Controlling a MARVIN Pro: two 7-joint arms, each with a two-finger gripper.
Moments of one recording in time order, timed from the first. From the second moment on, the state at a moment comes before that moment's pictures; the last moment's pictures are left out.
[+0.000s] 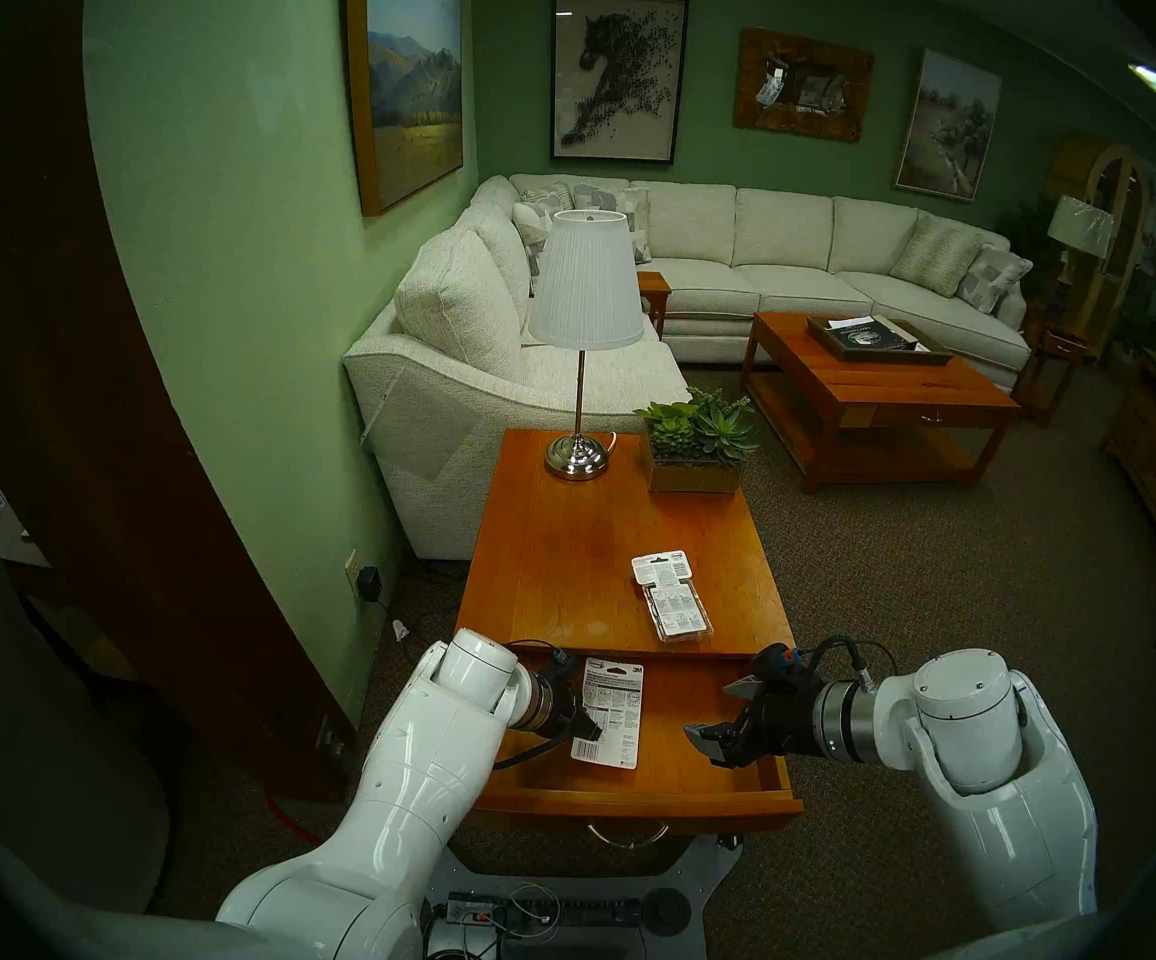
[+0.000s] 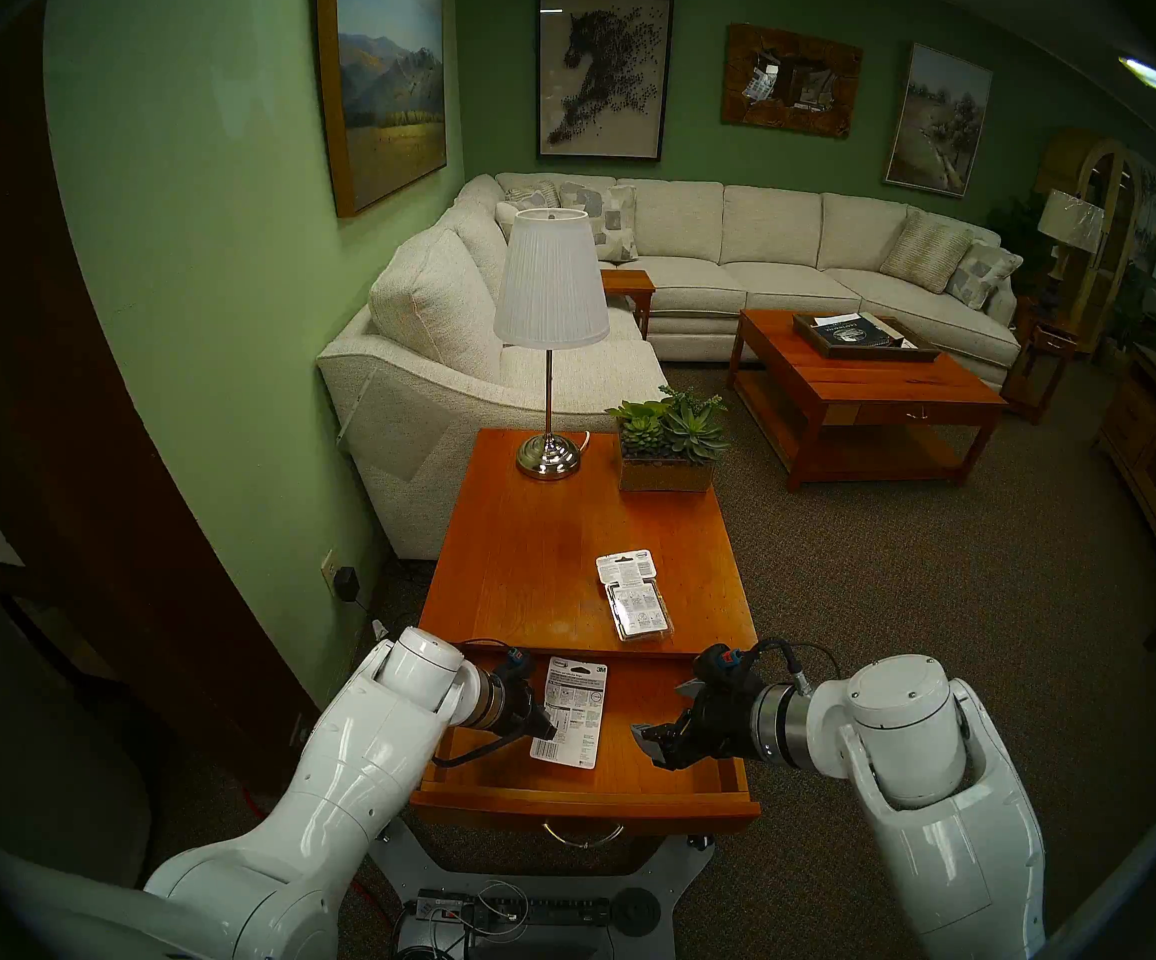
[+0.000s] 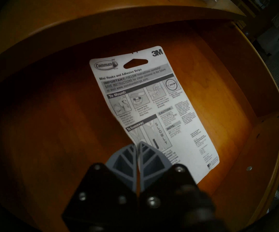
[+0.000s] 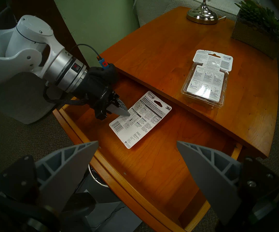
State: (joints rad) left arm 1.37 -1.65 -1.44 -0.99 0.45 0.63 -0.72; right arm -2.02 -1.14 1.69 -2.04 -0.03 0.74 0.87
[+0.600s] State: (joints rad) left arm 1.38 -1.60 -1.45 -1.16 0.40 0.82 -0.96; right arm -2.02 -1.14 1.69 -2.04 -0.03 0.74 0.87
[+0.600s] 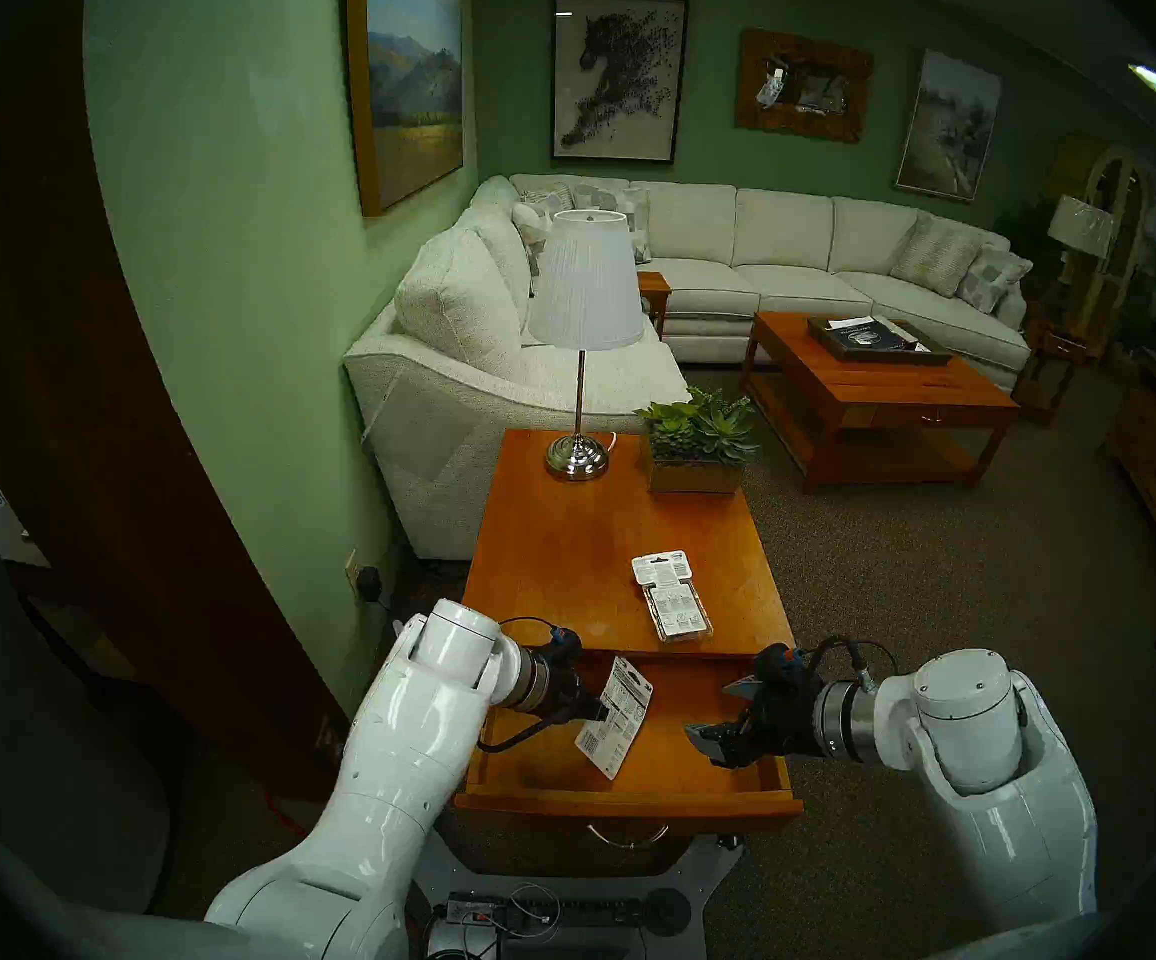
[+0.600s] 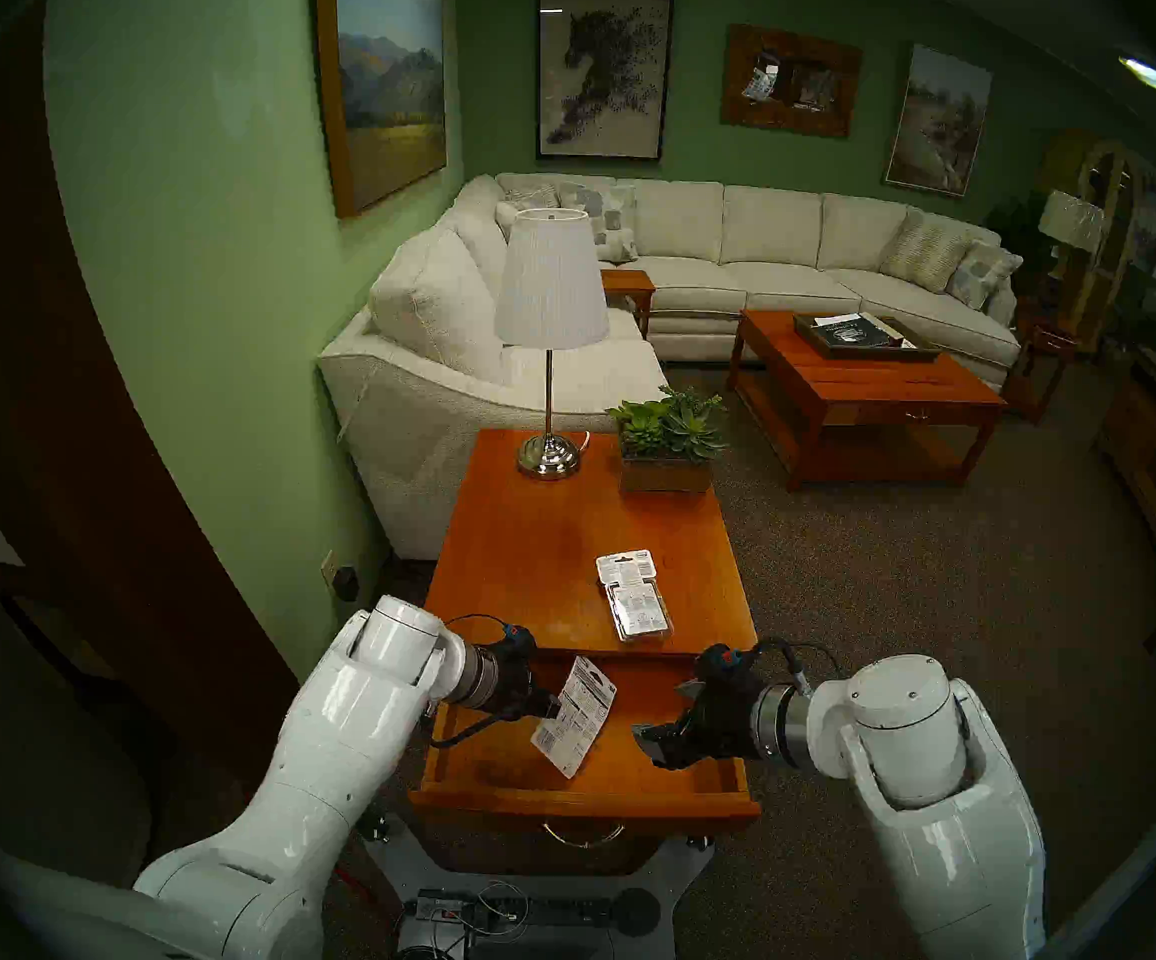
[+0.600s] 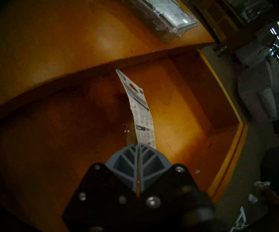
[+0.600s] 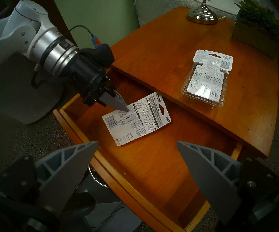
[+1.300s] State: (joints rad) left arm 1.40 -1.47 -1.29 -1.28 0.21 0.92 -0.91; right arm -2.02 -1.14 1.69 -2.04 -0.03 0.74 0.87
